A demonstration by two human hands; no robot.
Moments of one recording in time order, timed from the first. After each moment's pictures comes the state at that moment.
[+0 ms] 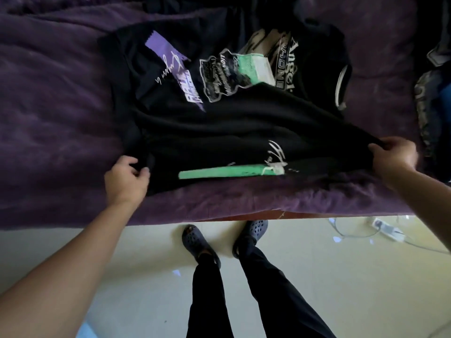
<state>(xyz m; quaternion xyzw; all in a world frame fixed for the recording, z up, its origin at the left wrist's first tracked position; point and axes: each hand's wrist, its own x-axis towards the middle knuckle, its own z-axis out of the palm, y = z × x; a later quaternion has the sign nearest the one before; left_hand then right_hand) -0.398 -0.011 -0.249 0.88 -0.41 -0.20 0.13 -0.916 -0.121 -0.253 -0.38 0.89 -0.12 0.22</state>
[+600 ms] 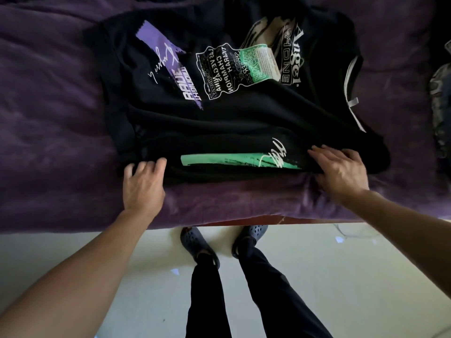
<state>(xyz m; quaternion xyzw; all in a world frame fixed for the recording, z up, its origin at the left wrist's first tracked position) -0.433 -0.006 -0.281 0.72 -0.68 -0.05 -0.15 -0.846 -0.082 -0.275 -0.81 0.57 0.07 0.11</state>
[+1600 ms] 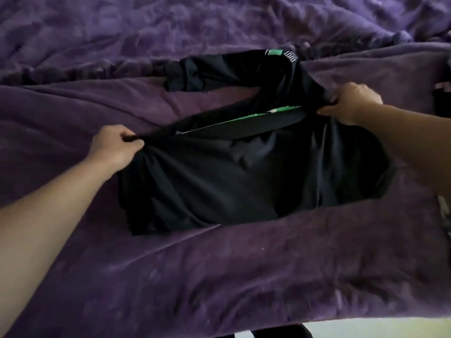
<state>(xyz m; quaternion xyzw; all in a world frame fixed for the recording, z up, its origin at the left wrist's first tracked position) -0.282 -0.280 -0.245 0.84 -0.43 -0.32 0.12 -0.734 -0.432 -0.213 -0.66 0.72 0.15 0.15</state>
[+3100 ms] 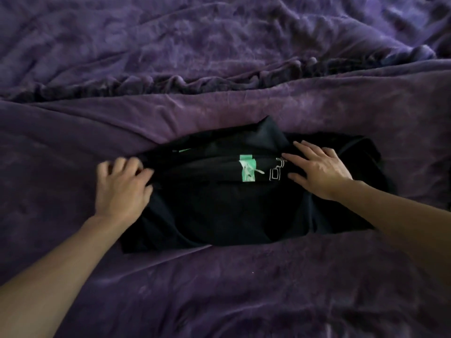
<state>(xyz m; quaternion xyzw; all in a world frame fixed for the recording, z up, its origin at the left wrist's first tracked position) -0.326 -0.243 -0.229 0.69 -0.71 -0.04 -0.12 -0.728 -0.361 -0.261 -0.84 0.49 0.19 0.16</state>
